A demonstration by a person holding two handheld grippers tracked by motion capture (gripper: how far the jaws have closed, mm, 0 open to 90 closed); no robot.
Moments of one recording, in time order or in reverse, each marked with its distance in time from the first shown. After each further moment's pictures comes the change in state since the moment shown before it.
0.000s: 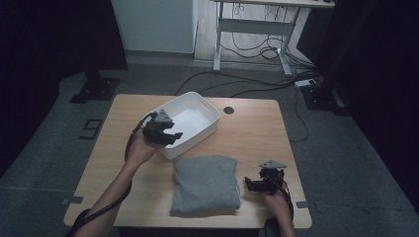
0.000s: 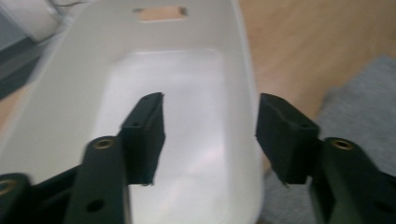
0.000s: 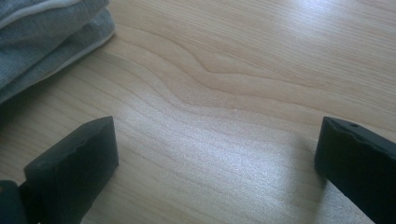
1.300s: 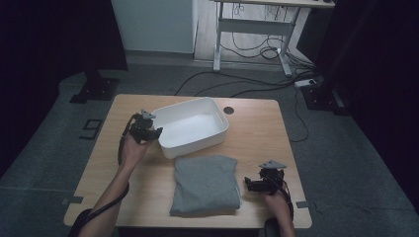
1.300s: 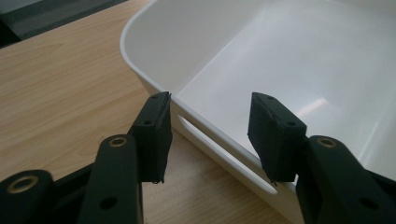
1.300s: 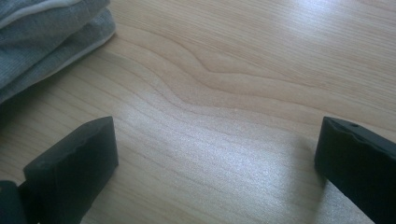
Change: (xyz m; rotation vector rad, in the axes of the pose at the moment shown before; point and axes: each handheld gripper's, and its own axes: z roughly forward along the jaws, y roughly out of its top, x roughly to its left) left arm 0.042 -0.043 0.037 0.094 0.209 -0.231; right arm 0.001 0.000 0.000 0.001 0.000 0.002
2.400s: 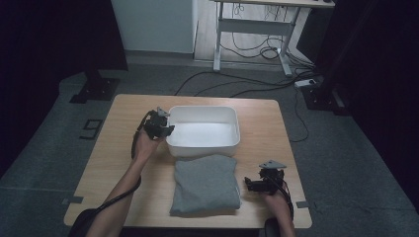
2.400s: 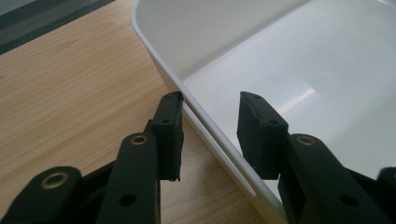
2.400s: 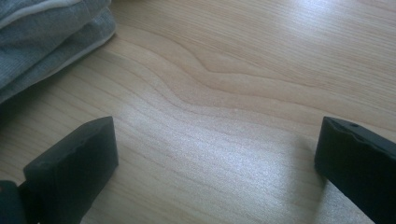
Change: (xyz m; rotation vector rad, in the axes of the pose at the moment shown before) left arm -0.023 0.020 0.030 0.019 -0.065 0.083; right arm 0.000 0.000 0.000 0.000 0.000 0.001
